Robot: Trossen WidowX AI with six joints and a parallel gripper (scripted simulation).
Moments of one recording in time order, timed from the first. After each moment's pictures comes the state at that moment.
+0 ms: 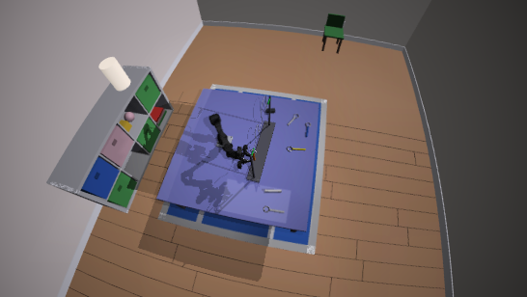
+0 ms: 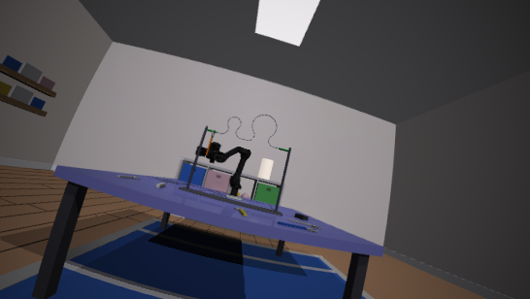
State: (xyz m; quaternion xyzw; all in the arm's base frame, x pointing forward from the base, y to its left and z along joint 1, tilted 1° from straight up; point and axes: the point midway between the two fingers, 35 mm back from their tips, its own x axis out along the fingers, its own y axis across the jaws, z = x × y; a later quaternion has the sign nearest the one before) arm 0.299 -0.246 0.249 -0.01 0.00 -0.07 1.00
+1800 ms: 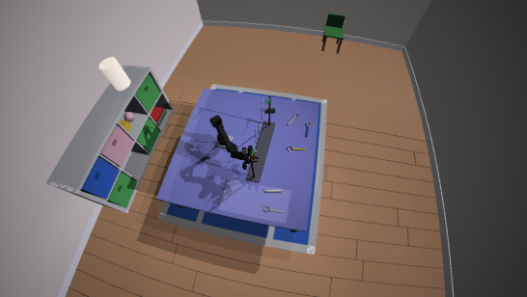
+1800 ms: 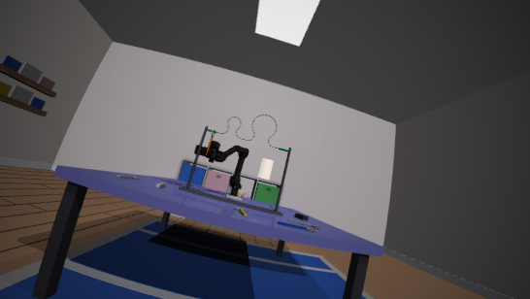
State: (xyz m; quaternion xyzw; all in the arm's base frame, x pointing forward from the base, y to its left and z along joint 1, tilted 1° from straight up) arm 0.337 -0.247 0.250 -0.02 0.00 -0.06 1.00
